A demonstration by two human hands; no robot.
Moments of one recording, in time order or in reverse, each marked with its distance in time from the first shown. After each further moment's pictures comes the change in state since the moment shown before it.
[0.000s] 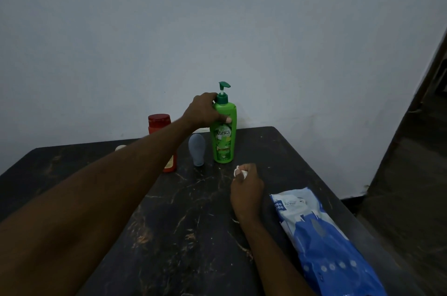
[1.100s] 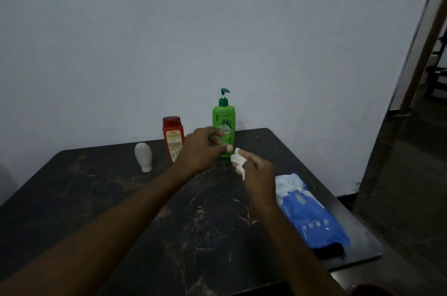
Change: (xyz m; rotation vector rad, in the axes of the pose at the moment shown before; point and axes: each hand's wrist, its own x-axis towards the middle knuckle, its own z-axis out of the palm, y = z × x) left_hand -0.194 0.051 -0.022 -0.188 0.092 0.013; right_hand -0.053 -0.070 -0.085 0.416 -0.184 0.057
